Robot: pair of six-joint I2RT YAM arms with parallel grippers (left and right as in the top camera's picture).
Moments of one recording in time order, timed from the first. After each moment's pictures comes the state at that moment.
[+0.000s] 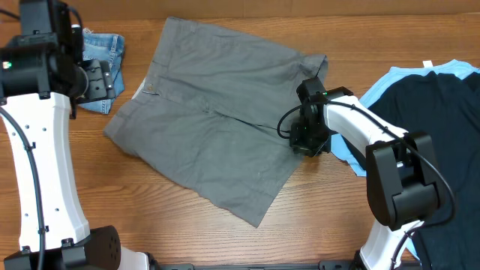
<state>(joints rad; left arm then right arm) 0.14 1.67 2.02 -1.48 -0.18 -0.09 0.29 1.97 1.27 -0.92 -0.15 0.44</state>
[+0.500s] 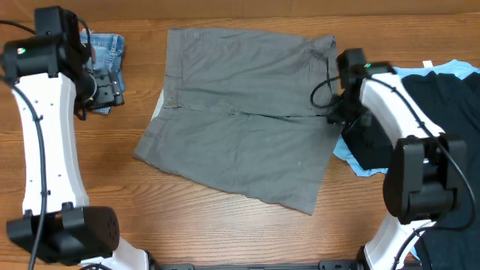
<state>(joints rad) 0.17 1.77 1.93 -1.49 -0.08 -0.10 0.09 1.97 1.52 -1.09 0.12 0.39</state>
